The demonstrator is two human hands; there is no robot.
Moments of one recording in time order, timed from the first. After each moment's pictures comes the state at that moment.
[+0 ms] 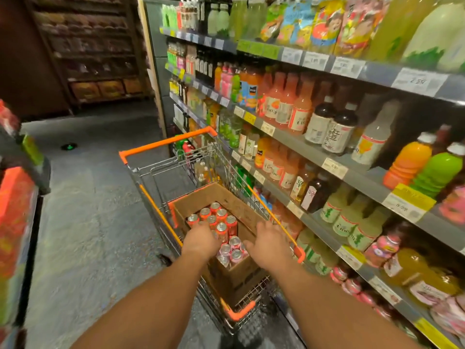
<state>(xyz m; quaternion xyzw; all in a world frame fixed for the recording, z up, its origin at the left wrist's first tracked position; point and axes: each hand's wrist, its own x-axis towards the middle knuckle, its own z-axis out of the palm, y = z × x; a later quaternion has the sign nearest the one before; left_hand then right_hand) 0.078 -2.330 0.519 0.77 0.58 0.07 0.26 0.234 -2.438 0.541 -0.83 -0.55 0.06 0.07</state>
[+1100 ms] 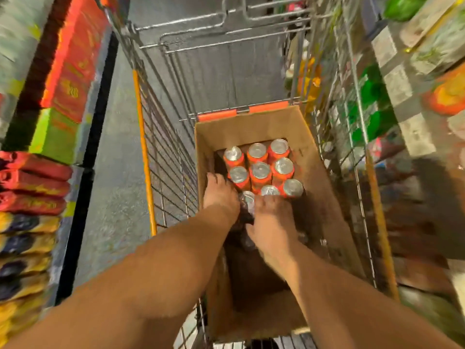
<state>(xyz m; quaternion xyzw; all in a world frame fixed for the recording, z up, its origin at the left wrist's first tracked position) 0.171 -2.108 0.259 0.73 0.56 -0.39 0.02 0.297 -2.168 0.235 -0.62 -0.77 0.13 -0.04</state>
